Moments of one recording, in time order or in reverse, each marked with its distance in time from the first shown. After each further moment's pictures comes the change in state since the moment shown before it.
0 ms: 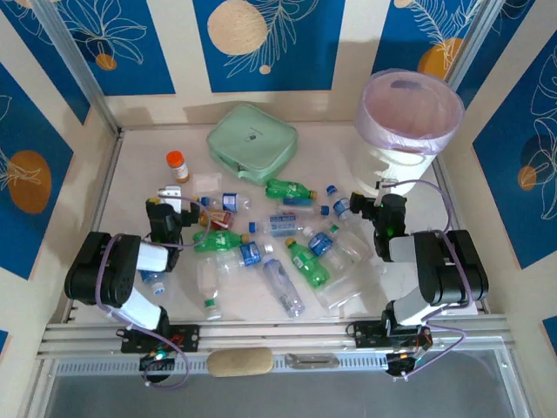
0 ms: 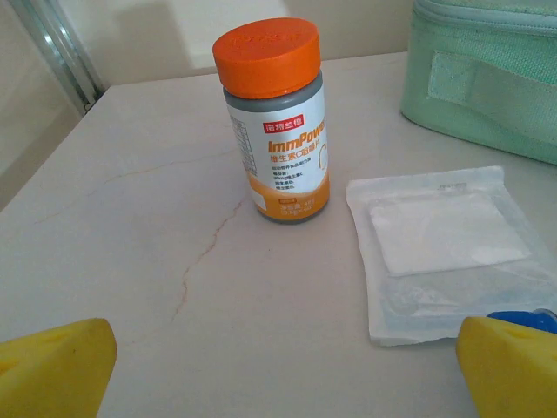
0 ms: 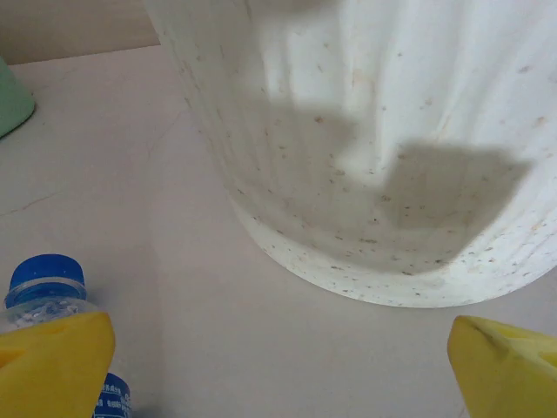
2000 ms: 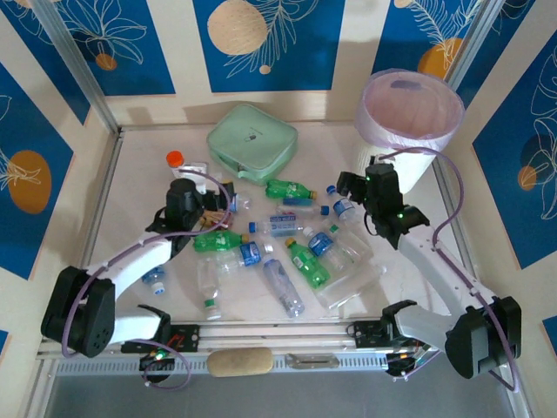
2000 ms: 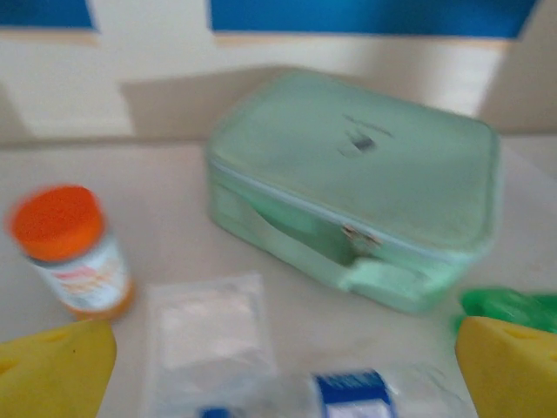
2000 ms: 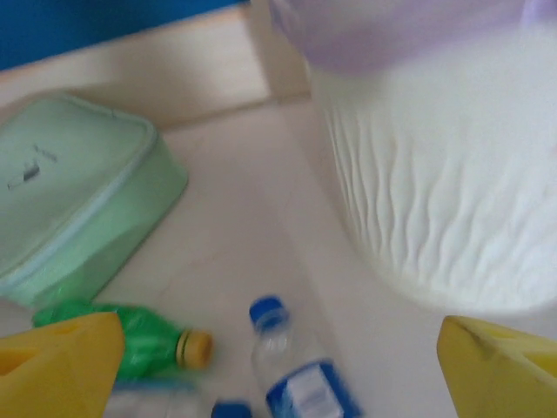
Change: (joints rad) left arm -0.291 -0.285 0.312 -0.656 0.119 -0.246; right arm 0.286 -0.425 0.496 -1.165 0.174 0.384
